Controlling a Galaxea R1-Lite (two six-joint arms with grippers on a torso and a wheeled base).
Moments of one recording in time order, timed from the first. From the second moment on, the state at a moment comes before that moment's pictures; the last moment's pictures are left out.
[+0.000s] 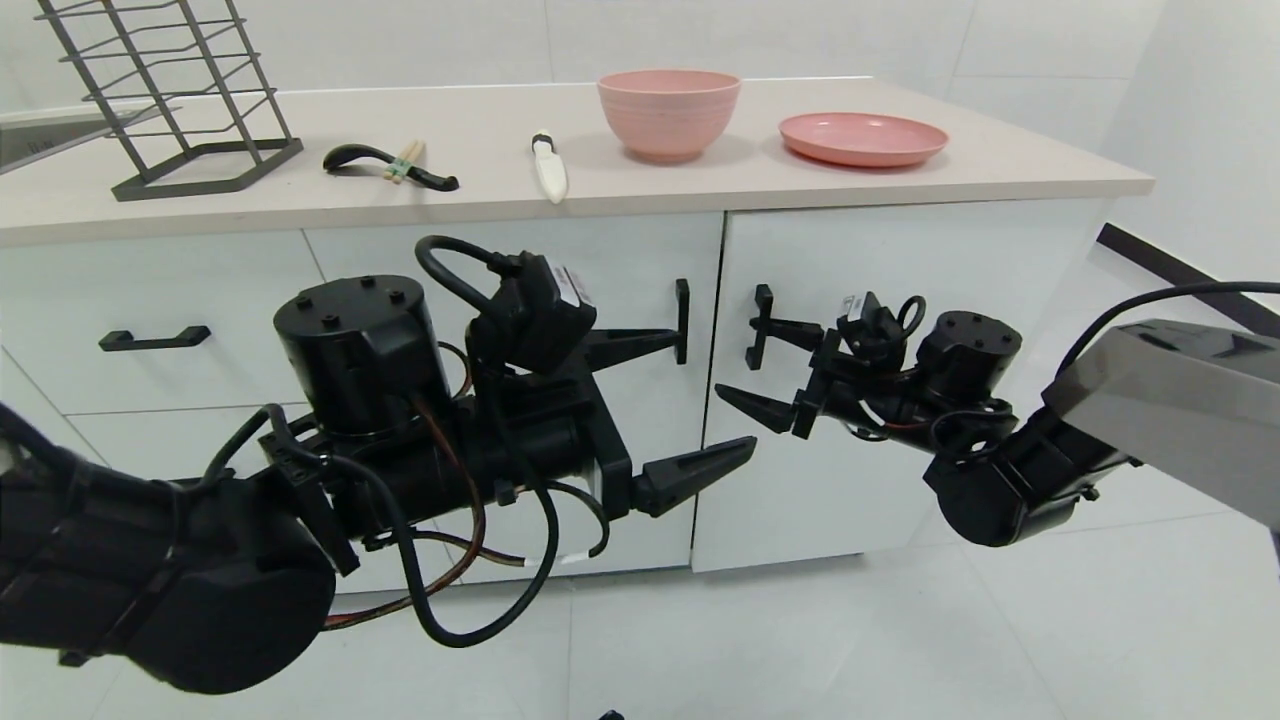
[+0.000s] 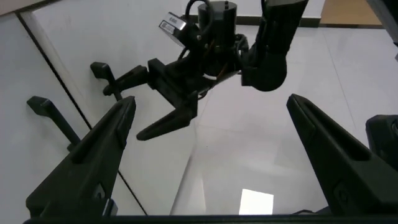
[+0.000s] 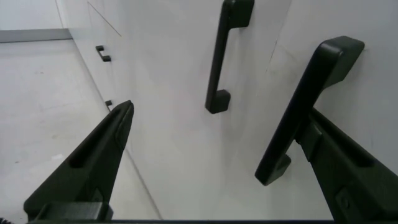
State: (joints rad) left arm -0.69 1.77 -0.76 -1.03 -0.52 0.18; right arm 0.33 2.29 -0.97 -1.43 0.80 -0.12
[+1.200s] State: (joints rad) left arm -0.68 2.27 -1.45 -1.04 -0.51 0.12; right arm 0.31 2.20 -0.69 -1.57 0.89 -0.10
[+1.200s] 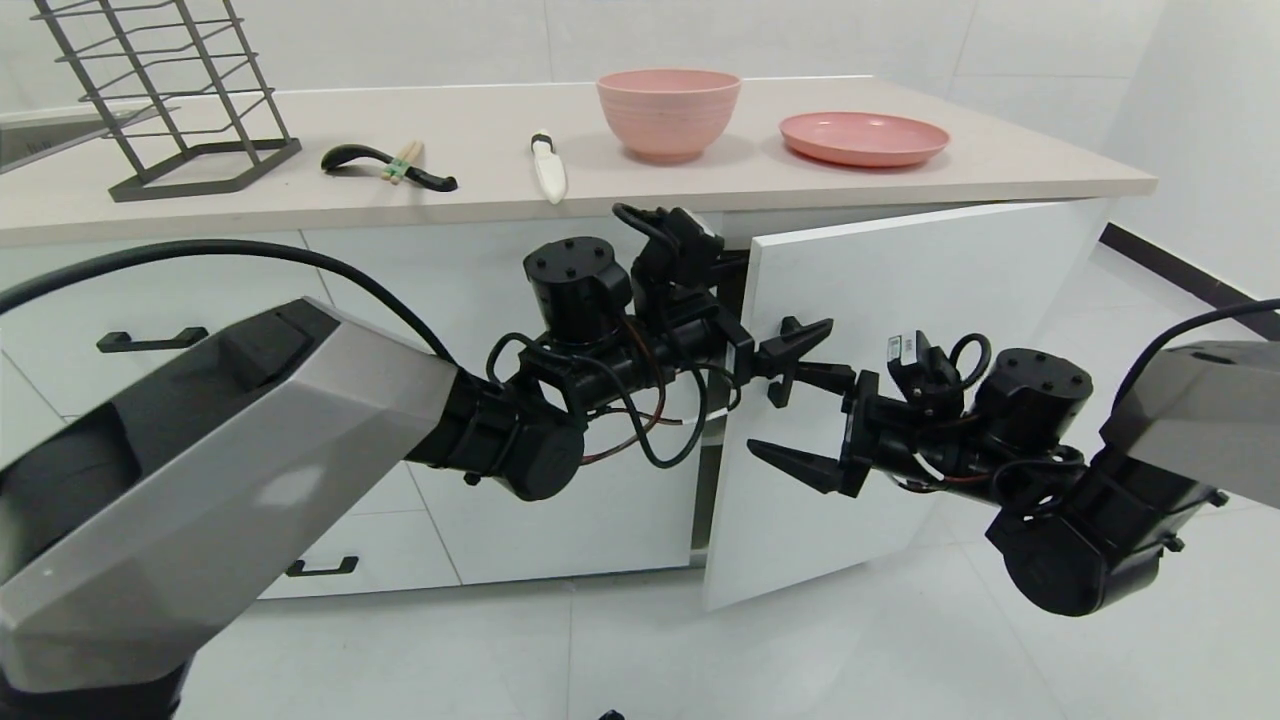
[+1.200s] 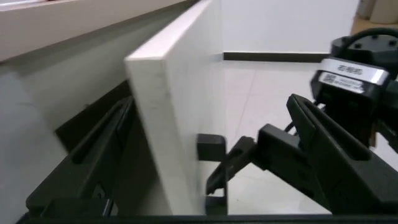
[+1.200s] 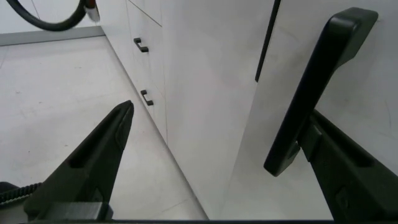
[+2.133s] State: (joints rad) left arm -0.69 2.27 -1.45 -1.04 -0.52 0.10; right arm 0.23 2.17 -0.65 -1.57 0.89 -0.13
